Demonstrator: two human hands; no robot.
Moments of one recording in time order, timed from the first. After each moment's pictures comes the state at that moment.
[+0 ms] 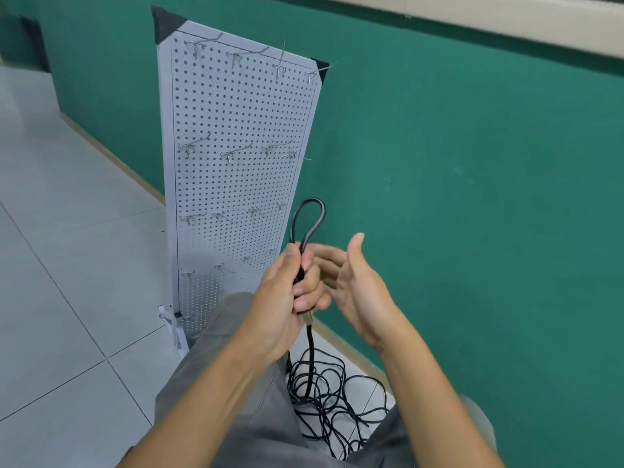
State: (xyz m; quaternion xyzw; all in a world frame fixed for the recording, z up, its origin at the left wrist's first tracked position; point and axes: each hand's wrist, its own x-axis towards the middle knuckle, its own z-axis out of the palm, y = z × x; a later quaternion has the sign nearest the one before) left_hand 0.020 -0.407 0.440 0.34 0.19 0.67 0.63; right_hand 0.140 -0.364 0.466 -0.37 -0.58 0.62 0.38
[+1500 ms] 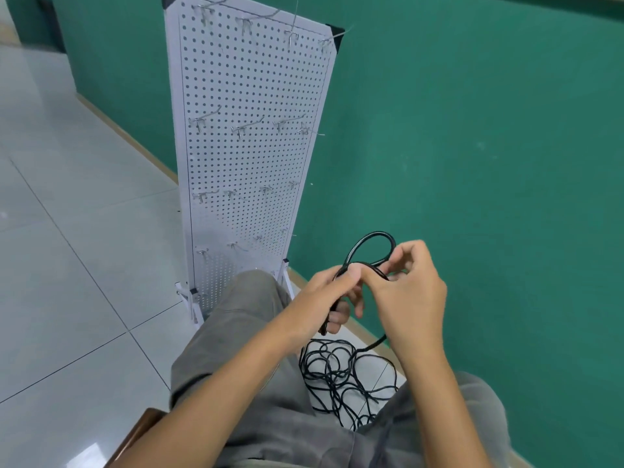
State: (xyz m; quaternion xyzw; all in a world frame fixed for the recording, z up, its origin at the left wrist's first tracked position) left_hand 0.040 -0.405 0.404 0.49 0.33 0.50 0.63; right_hand 0.170 -0.407 0.459 -0.57 -0.62 0.19 0.50
